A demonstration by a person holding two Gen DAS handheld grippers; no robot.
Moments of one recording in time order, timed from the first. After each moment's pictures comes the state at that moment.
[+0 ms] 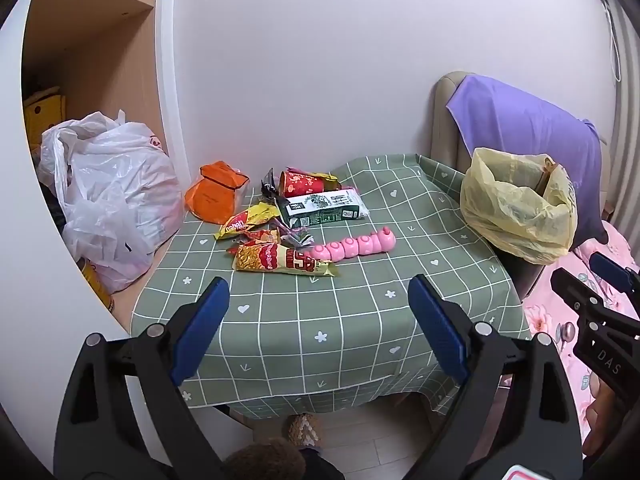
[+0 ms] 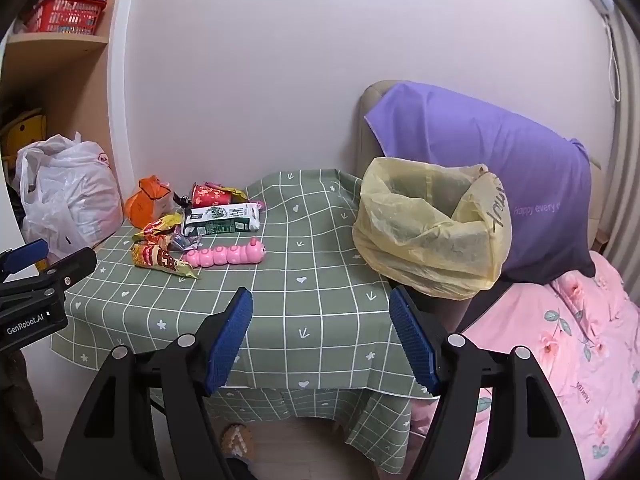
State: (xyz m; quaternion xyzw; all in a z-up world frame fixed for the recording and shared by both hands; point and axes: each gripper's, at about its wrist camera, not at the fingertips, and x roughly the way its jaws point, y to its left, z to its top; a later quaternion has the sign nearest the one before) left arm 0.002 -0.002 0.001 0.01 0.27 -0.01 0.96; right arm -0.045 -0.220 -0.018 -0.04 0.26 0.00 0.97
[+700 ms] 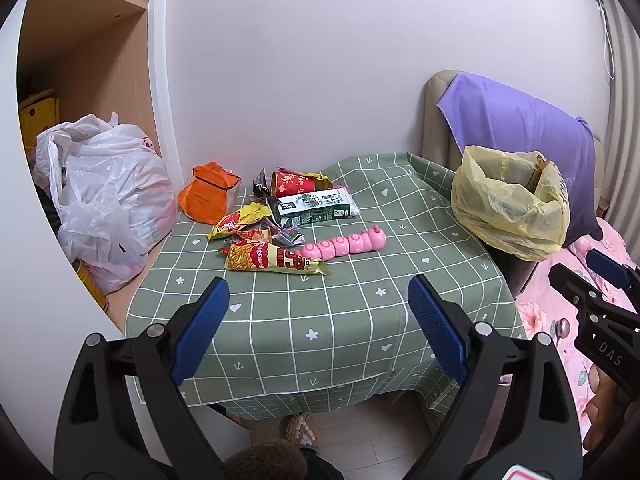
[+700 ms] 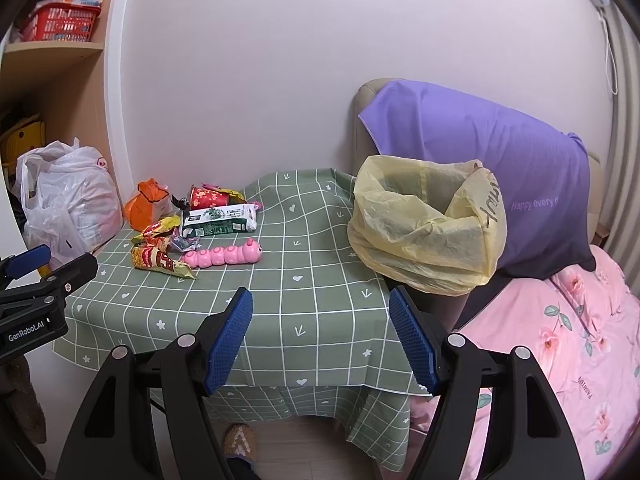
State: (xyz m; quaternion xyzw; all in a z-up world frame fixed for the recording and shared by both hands) left arm -0.002 -0.011 0.001 0.02 0.27 -0.02 0.96; right arm -0.049 -0.226 -0.015 -0.03 0.26 -0.01 0.97
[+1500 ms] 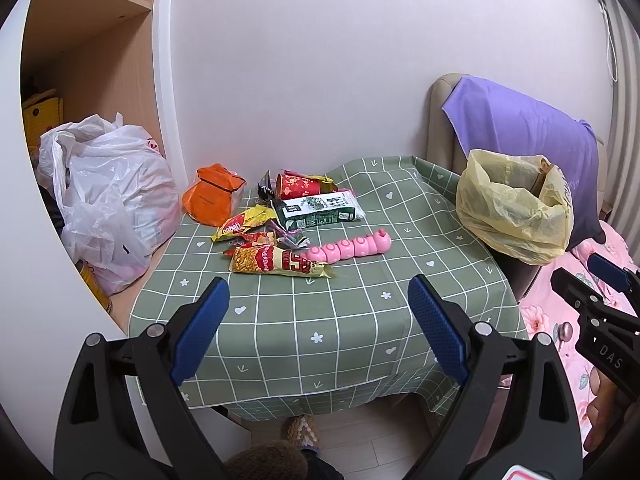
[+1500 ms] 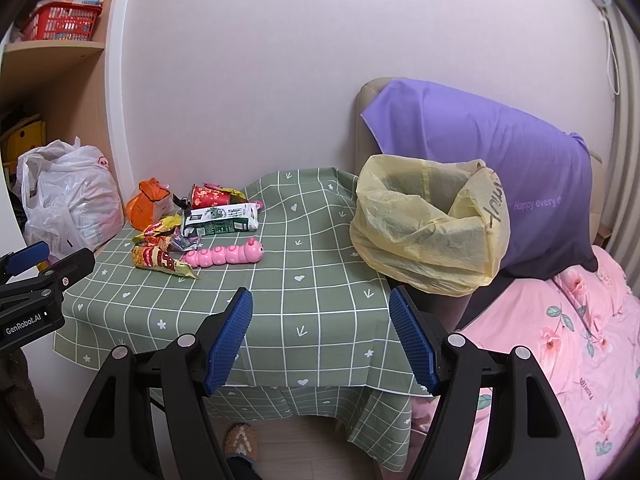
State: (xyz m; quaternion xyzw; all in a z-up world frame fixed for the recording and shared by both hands) left arm 0.001 -0.004 0.003 0.01 0.27 -0.02 0.96; right arm -0.048 -0.225 -0.016 -0.03 0.26 0.00 0.97
